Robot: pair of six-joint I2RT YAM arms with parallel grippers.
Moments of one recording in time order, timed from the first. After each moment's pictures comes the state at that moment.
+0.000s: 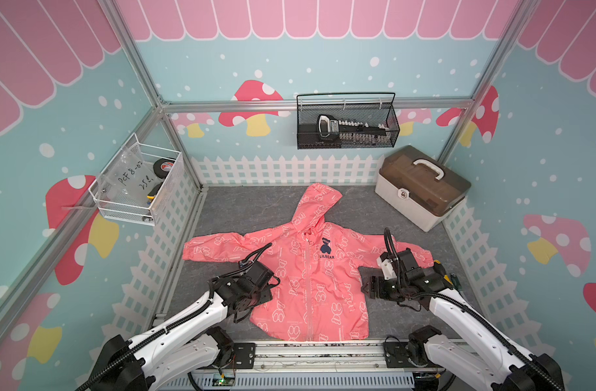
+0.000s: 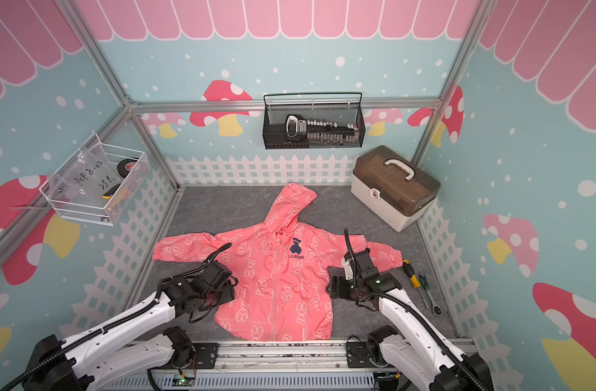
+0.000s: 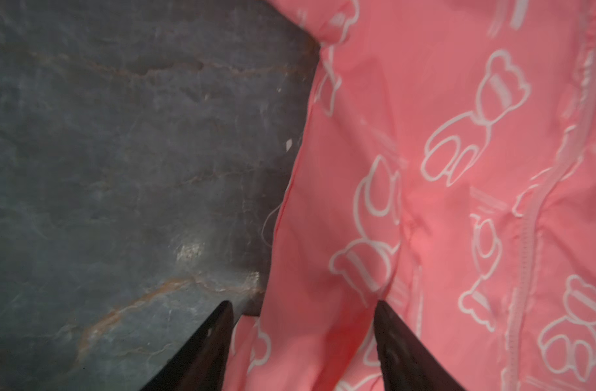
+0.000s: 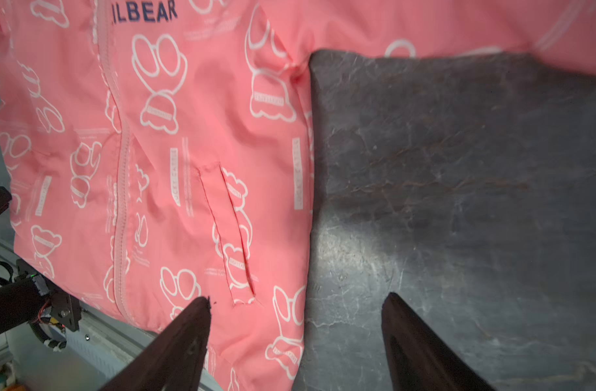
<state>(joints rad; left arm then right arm) -0.70 0.97 0.55 -0.85 -0.20 -1.04 0.41 0.92 0.54 -0.76 -0.28 0.47</state>
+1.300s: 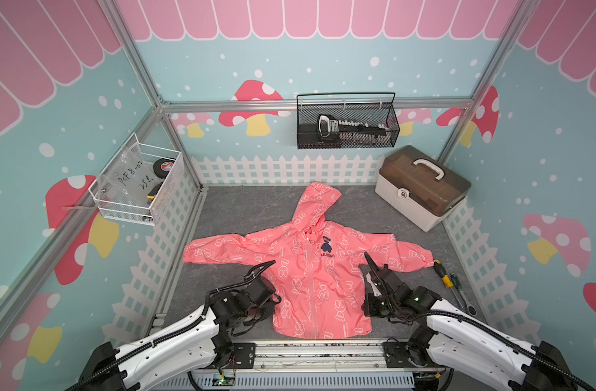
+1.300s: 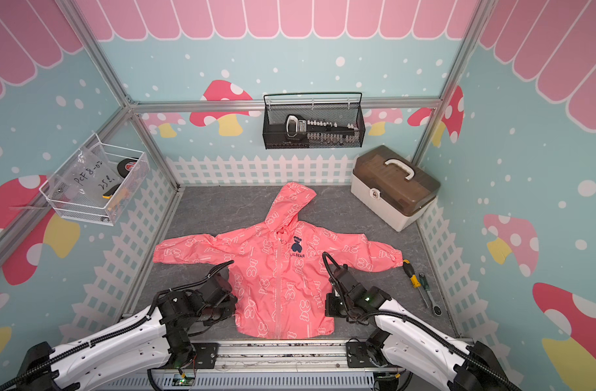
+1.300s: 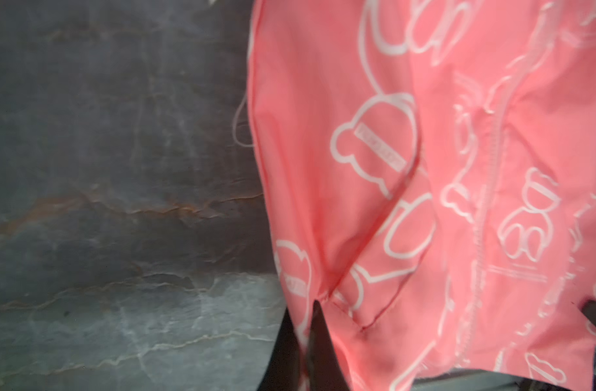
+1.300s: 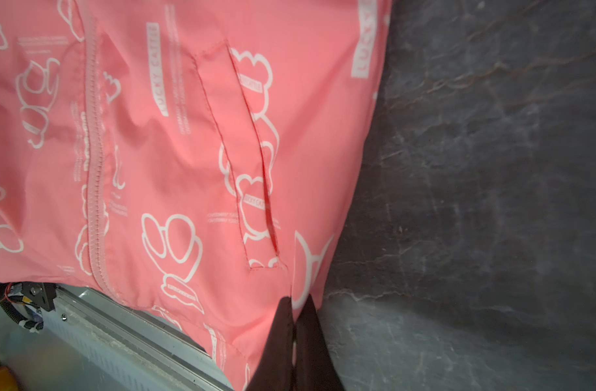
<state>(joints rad) -0.85 0.87 0.53 -0.81 -0.07 -1.16 0.72 0.86 0.46 -0.69 -0.14 0.74</state>
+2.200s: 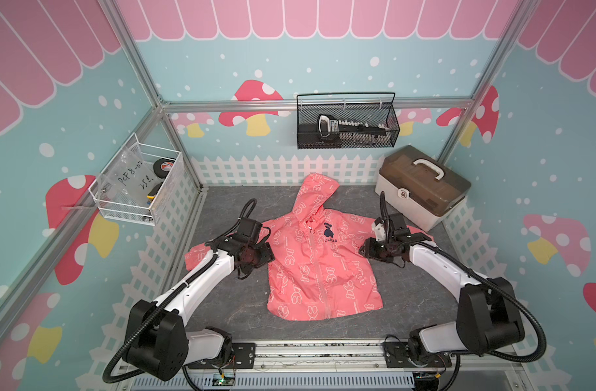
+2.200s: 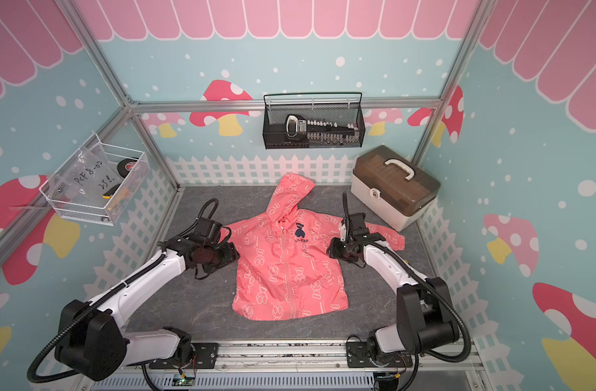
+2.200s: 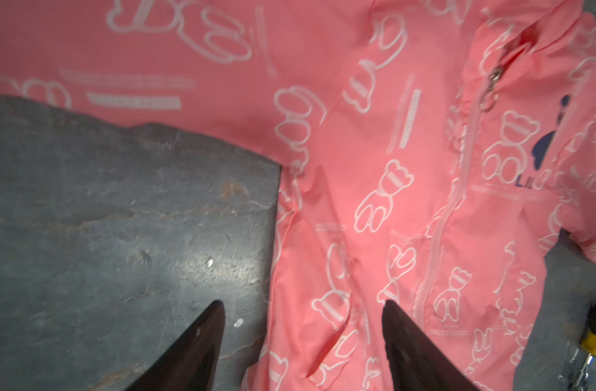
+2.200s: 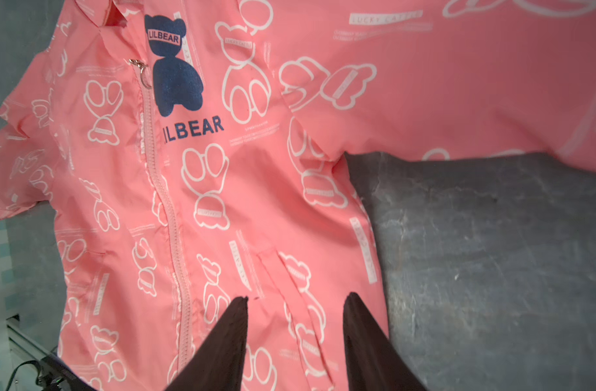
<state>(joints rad) -0.34 1.26 0.86 -0.77 0.08 -0.77 0.24 1.36 0.88 -0.58 -0.28 0.38</state>
